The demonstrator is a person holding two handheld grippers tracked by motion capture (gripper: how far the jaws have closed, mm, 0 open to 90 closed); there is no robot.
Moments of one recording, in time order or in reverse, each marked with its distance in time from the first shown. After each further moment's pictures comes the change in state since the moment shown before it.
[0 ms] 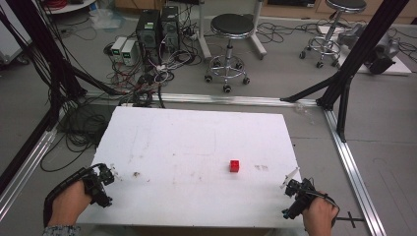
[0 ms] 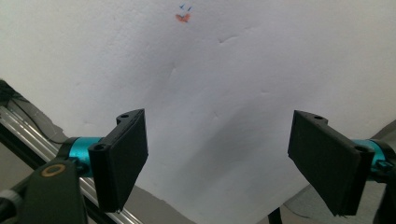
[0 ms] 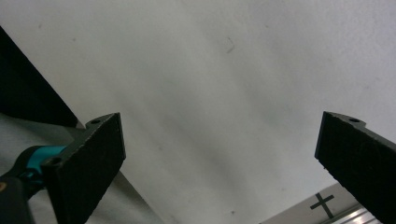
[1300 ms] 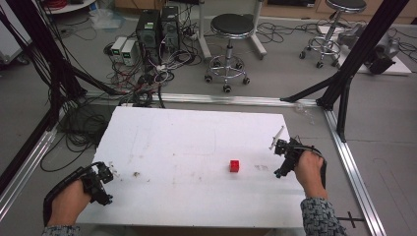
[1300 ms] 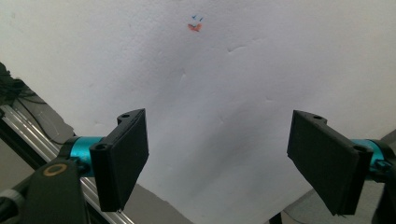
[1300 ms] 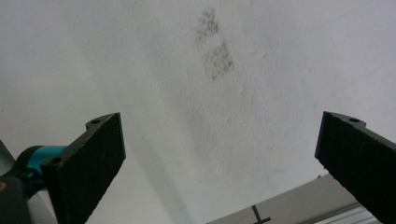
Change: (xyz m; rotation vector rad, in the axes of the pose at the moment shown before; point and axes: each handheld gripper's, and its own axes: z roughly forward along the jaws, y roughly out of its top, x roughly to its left) left arm 0.002 -0.001 -0.005 -0.036 0.025 -0.035; right arm -0.076 0.099 -0.044 0.000 -0.001 -0.177
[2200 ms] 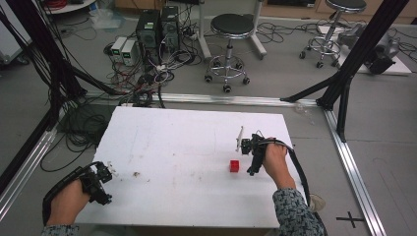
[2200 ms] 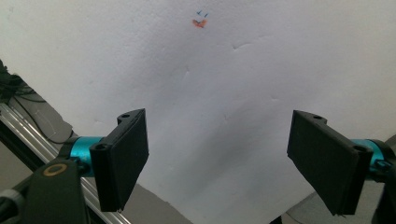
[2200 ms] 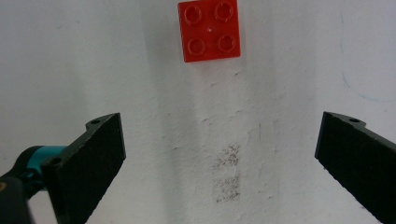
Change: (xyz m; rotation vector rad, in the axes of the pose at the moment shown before) left arm 0.003 -0.003 0.003 -0.006 -0.009 -0.018; right arm 0.024 0.103 0.030 0.042 0.053 -0.337
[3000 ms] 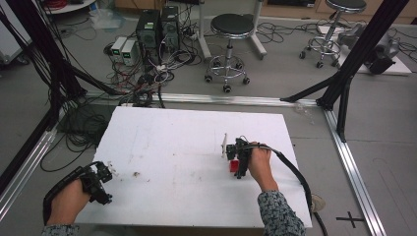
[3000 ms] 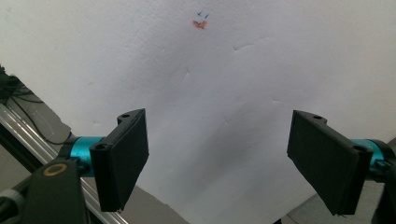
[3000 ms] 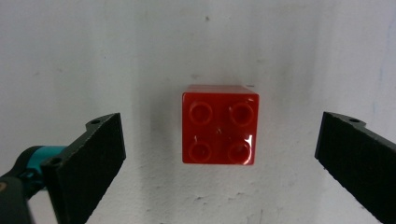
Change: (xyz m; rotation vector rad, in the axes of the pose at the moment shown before) left arm 0.001 0.000 0.001 -0.006 -0.005 -0.002; right arm 0.001 0.041 0.039 -0.008 0.020 -0.122
